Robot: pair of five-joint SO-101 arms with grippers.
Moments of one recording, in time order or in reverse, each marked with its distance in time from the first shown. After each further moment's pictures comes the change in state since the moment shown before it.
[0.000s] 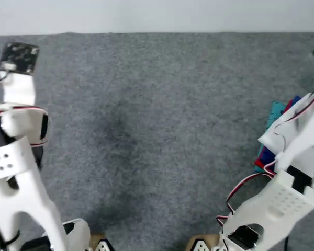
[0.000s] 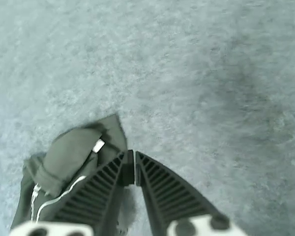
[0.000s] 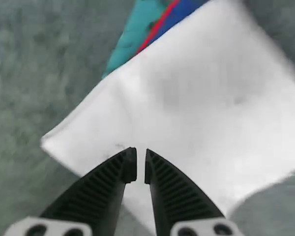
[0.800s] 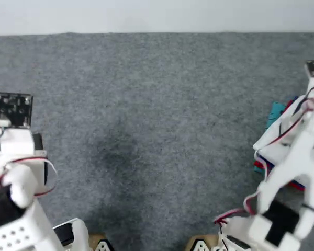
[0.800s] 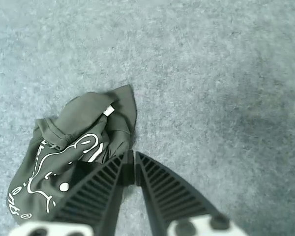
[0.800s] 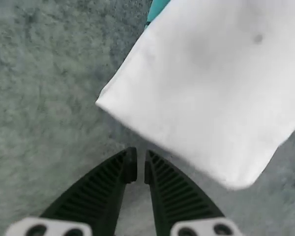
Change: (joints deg) left arm -4.9 -30.9 22.7 0.1 0.0; right arm -3.1 -33.7 31.6 0.0 -14.2
